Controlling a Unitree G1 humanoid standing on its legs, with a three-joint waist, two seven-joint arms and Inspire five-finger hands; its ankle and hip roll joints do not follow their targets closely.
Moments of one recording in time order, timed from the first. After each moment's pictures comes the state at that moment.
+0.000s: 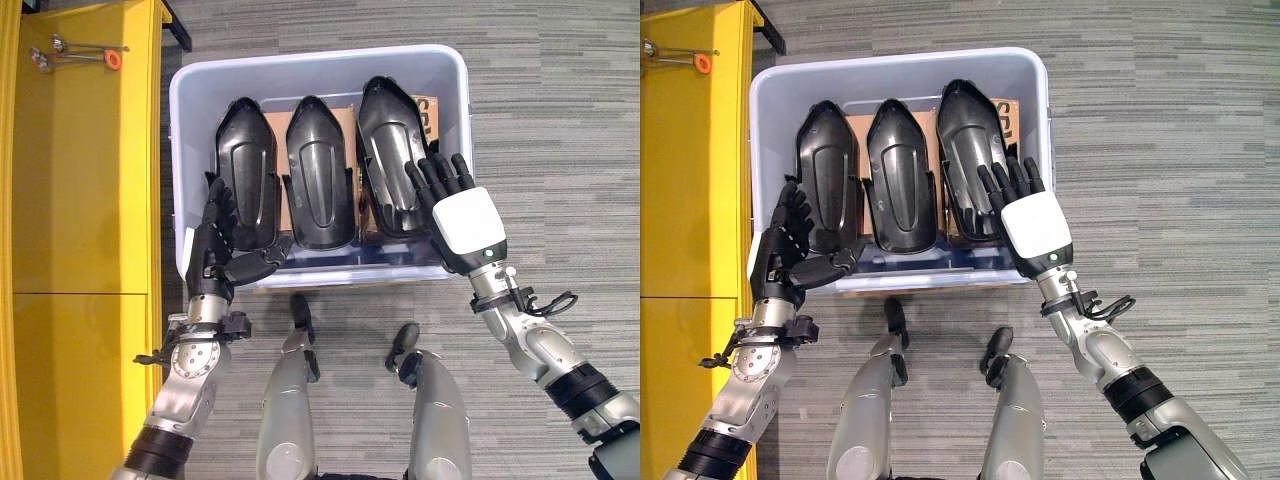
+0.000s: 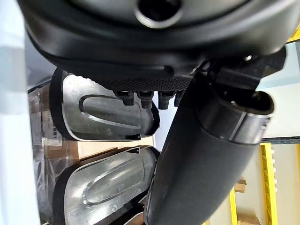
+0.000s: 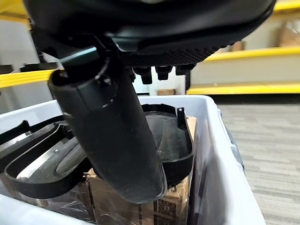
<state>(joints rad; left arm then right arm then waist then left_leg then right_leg) -0.13 0.49 -0.16 0.03 -0.45 -0.26 0.29 -0.50 -0.72 0.51 0.24 -0.94 0.05 -0.54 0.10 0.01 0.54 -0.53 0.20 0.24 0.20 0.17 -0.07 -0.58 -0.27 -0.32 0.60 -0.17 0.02</state>
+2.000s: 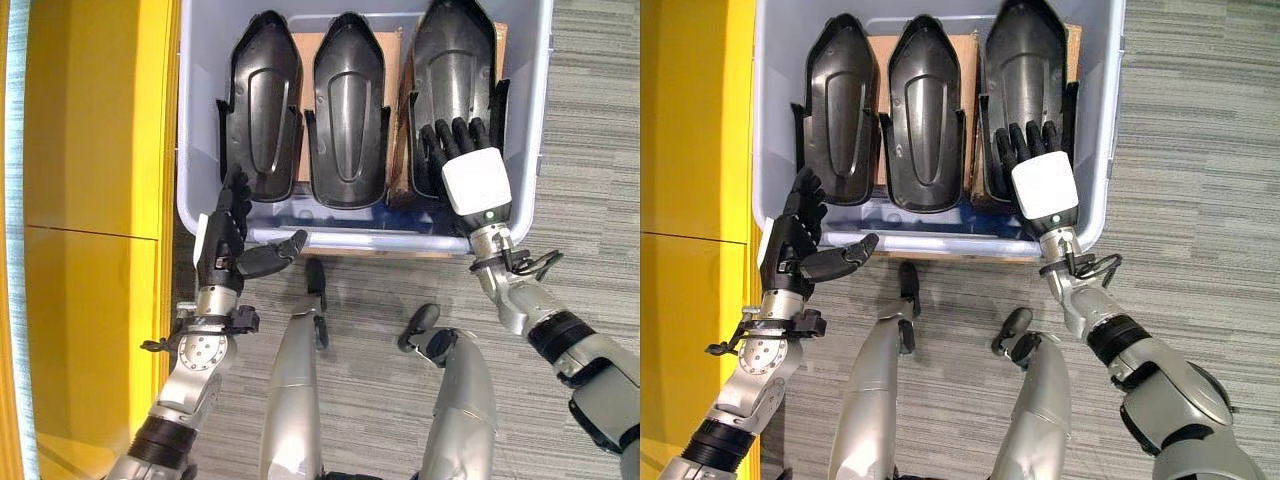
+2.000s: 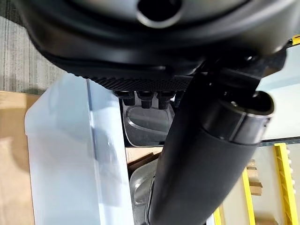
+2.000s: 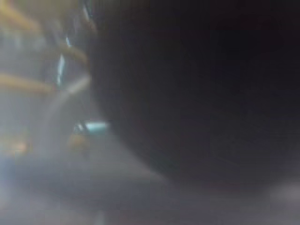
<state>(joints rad) -0.18 0.52 -0.21 0.03 -0.42 -0.29 0.27 -0.84 -0.62 0.73 0.62 -0.70 0.24 -0.70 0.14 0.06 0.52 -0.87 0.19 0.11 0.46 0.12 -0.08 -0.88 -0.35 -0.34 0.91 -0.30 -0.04</state>
